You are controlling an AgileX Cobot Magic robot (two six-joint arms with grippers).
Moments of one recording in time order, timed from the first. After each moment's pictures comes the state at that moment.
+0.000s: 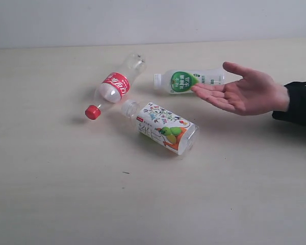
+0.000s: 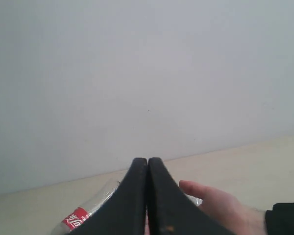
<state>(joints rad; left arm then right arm) 0.02 0.04 0.00 0.02 0.11 -0.12 0.33 0.47 -0.11 0.21 -0.33 0.17</state>
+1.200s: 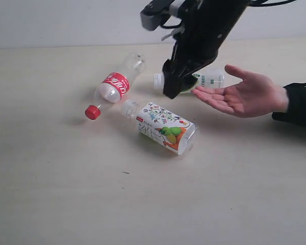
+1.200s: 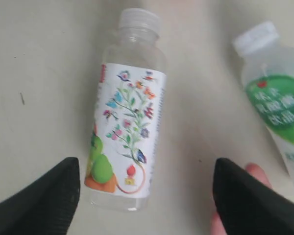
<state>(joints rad) 0.02 0.04 0.00 0.02 0.11 -0.12 0.52 1.87 -1.50 0.20 1.02 -0.63</state>
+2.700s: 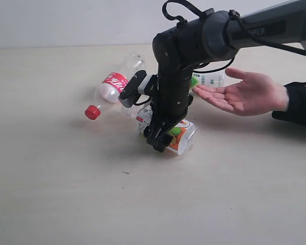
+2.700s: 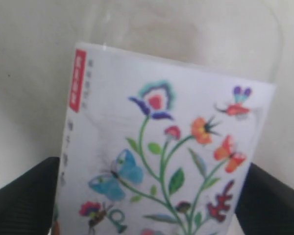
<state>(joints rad) 0.02 0.04 0.00 0.02 0.11 -0.12 0.64 2.18 -1.50 -0.02 0.90 -0.42</state>
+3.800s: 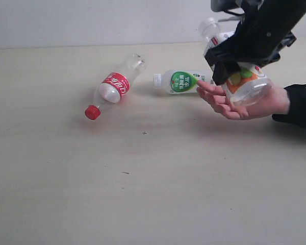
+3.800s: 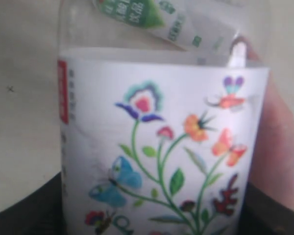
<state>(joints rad) 0.02 0.04 0.00 0.02 0.11 -0.12 0.29 1.75 -1.32 0.13 0.92 -0.15</state>
